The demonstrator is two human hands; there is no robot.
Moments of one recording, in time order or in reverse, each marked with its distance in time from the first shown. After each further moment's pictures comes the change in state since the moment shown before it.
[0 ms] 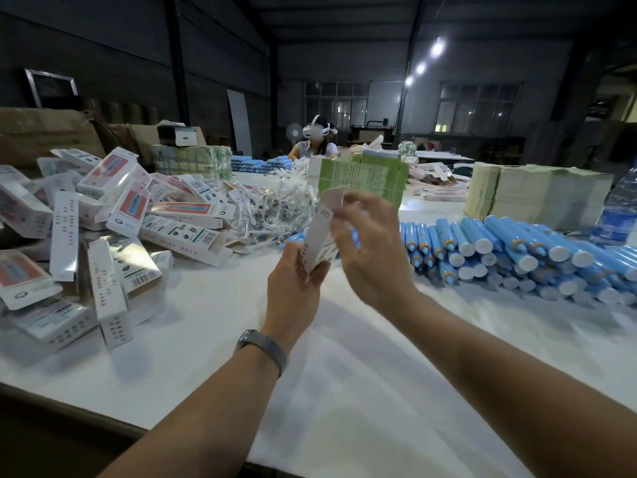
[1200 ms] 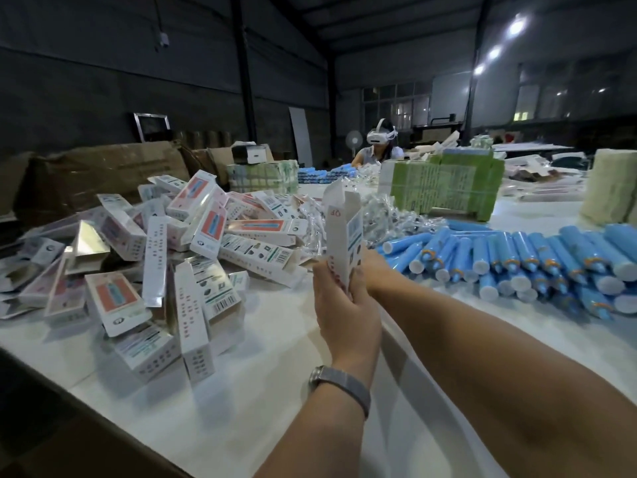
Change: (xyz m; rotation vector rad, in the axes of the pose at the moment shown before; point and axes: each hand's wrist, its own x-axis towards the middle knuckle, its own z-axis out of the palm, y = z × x) left_hand 0.025 -0.020 -0.016 -0.038 0.357 -0.163; right_hand 0.068 0.043 0.179 -0.214 -0.796 0.173
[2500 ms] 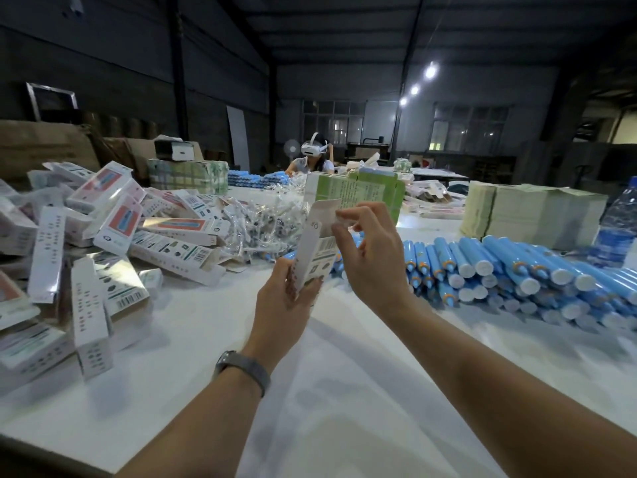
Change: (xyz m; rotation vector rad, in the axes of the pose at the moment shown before) left_hand -0.016 0.005 0.005 -0.083 -0.421 0.194; right_hand -0.146 0.029 -0.083 0.228 0.931 -0.210
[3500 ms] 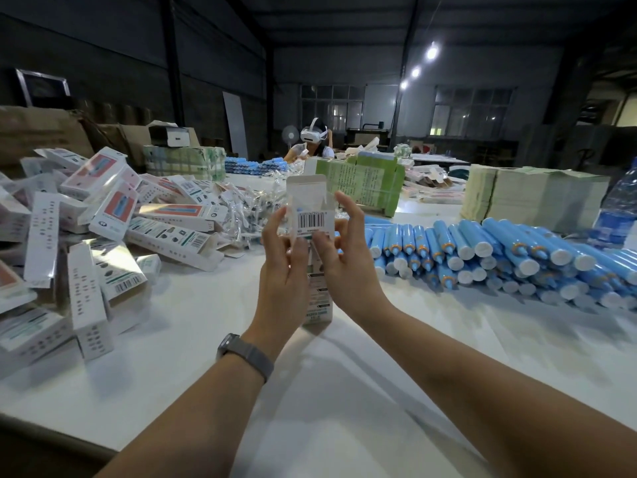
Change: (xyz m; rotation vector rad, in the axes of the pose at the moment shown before) left_hand -0.002 0.025 0.004 -0.237 0.003 0.141; right_hand -0.033 -0.012 0.022 0.457 -0.185 0.251
